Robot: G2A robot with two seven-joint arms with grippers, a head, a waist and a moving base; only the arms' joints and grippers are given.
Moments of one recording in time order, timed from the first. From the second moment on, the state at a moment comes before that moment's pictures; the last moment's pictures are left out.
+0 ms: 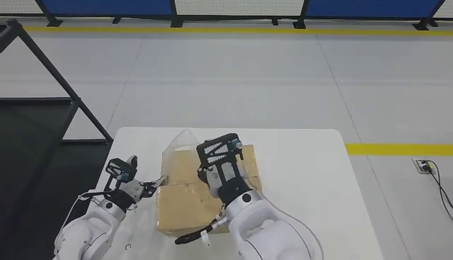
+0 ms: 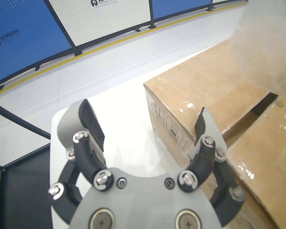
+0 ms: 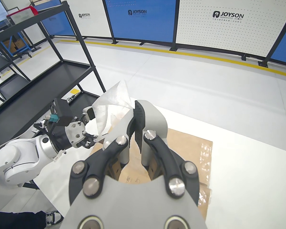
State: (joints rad) left arm 1.21 -1.07 -1.52 -1.58 1.28 -0.40 -0.03; right arm -0.89 -1.59 0.87 -2.01 -1.48 0.29 0.78
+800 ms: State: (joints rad) left arm 1.20 -1.07 -1.52 -1.56 1.27 -0.39 -0.03; right arm -0.91 -1.62 0.86 -2.03 -1.54 0.21 0.87
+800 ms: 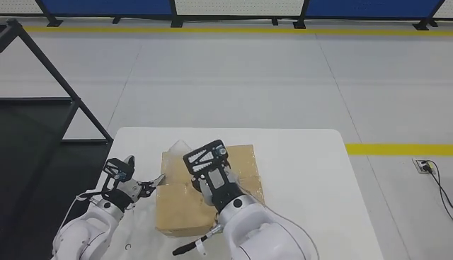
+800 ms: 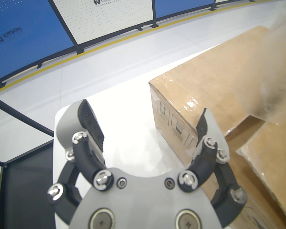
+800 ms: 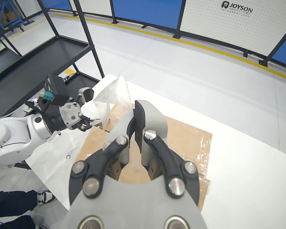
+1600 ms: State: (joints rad) left arm 1.20 -1.07 -1.51 -1.57 1.26 -0.37 -0.02; right arm -0.93 -1.64 0.88 -2.01 -1.58 0.20 0.96
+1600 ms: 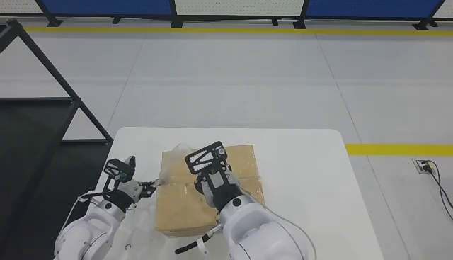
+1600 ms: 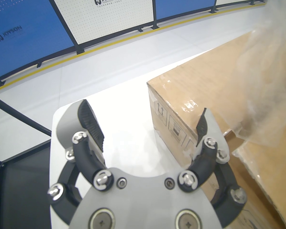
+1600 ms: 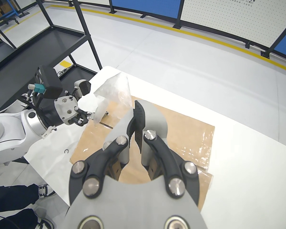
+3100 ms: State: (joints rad) left arm 1.26 -1.09 -1.47 -1.66 1.29 -0.28 -0.02; right arm -1.00 -1.67 0.94 -2.05 -1.74 0.09 1.22
